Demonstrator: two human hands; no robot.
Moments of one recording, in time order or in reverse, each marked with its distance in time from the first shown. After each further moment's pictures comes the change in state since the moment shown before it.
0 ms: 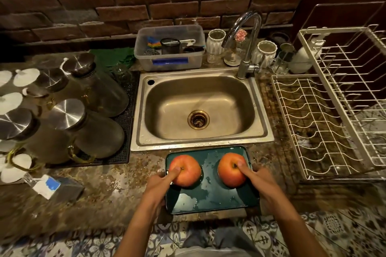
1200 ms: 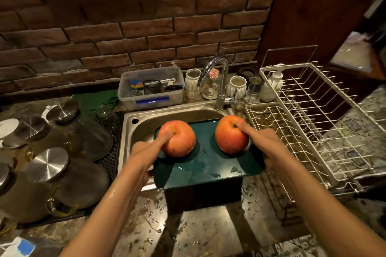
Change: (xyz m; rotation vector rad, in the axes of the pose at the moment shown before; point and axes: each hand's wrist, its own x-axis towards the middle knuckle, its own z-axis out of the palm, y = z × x) left_hand -0.064 0.192 0.002 -0.018 -0.012 0.268; right_hand -0.046 -0.184 -0.072 0.259 0.151 -0.226
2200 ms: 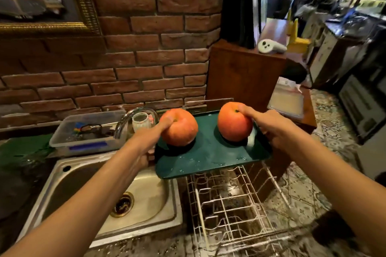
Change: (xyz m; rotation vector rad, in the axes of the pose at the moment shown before) left_hand -0.033 0.146 0.265 -0.068 -0.097 0.195; right_hand 0.082 -0.143 -0.276 -0.139 0.082 -0.191
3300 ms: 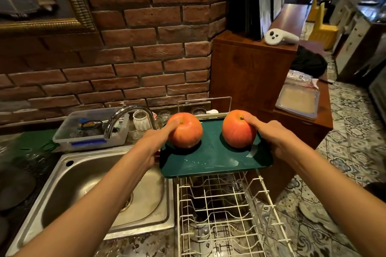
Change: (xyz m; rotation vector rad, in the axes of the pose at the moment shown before) left_hand 0.039 -0.009 0.060 0.095 0.044 -0.067; right_hand 0.077 0.049 -0.028 -0.058 -0.074 0.093
